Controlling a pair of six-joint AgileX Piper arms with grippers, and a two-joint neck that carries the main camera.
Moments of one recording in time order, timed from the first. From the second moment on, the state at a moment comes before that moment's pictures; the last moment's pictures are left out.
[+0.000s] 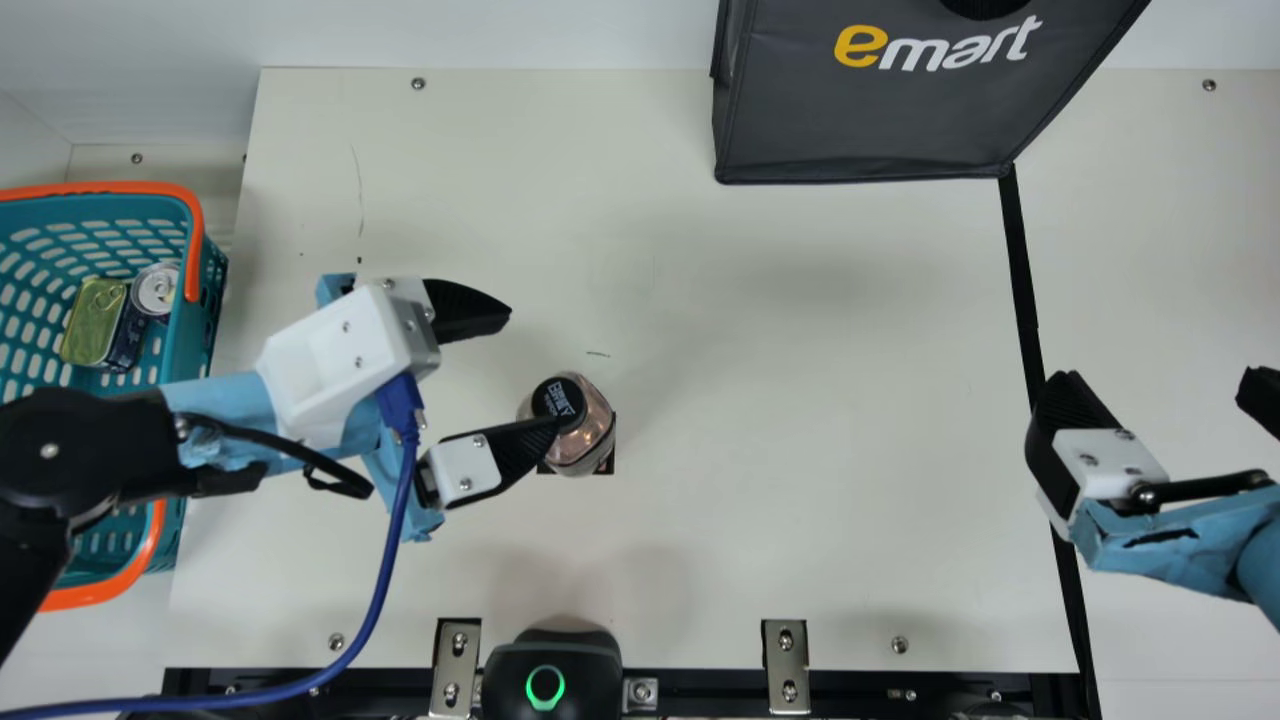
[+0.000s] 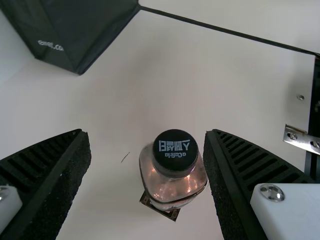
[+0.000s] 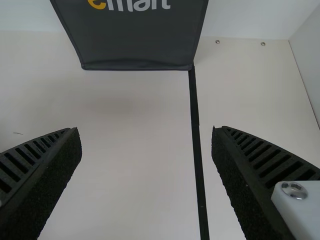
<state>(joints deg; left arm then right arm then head) -16.5 65.9 -47.7 -57.4 48.9 78.0 0.6 42.7 -69.8 -0.7 69.9 -2.3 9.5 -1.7</state>
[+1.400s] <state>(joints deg) -24.8 56.8 -43.8 -36.9 33.2 48.5 0.6 42.7 -69.8 -0.7 69.9 -2.3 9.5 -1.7</state>
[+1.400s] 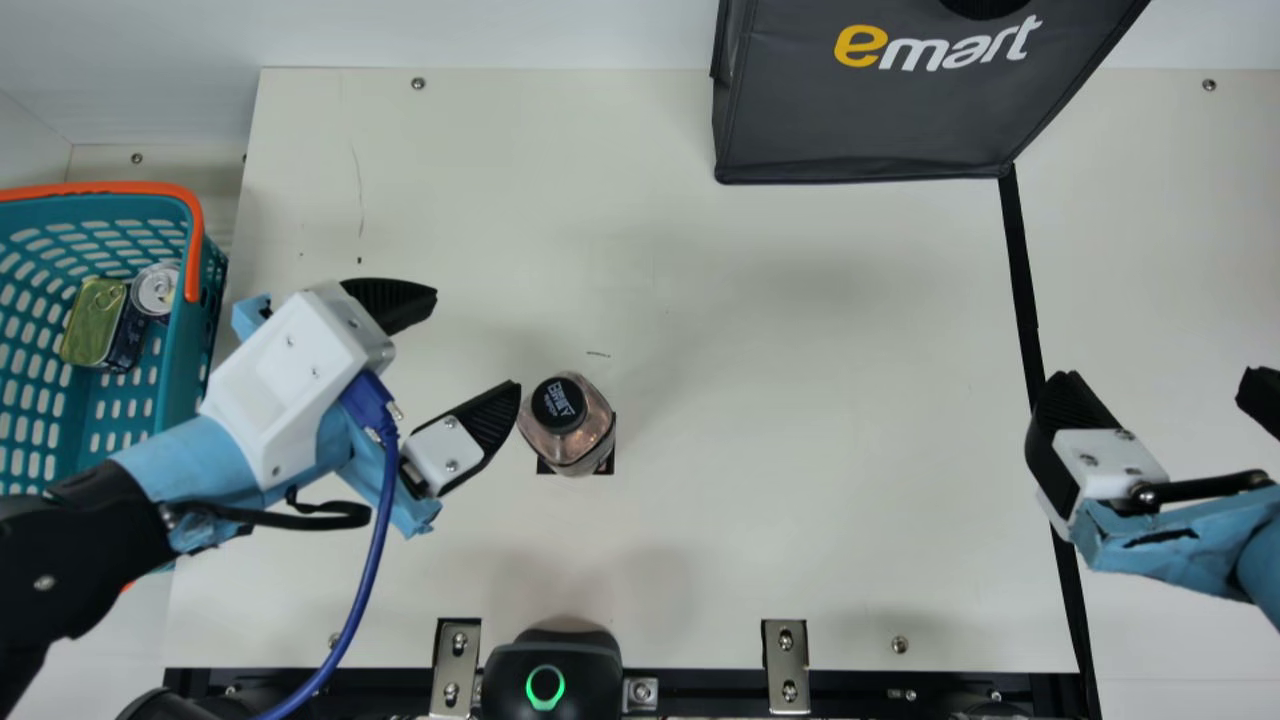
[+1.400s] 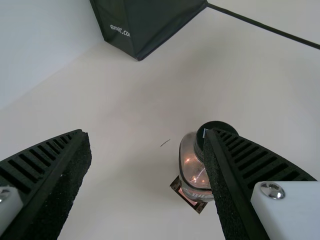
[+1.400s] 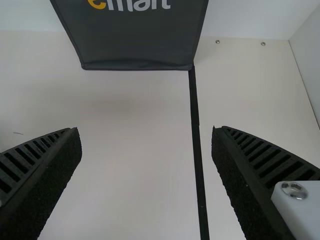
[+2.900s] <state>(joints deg) -45.4 56.0 -40.6 -2.3 22.9 3.6 0.6 42.7 -69.8 -0.7 69.9 -2.3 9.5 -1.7</state>
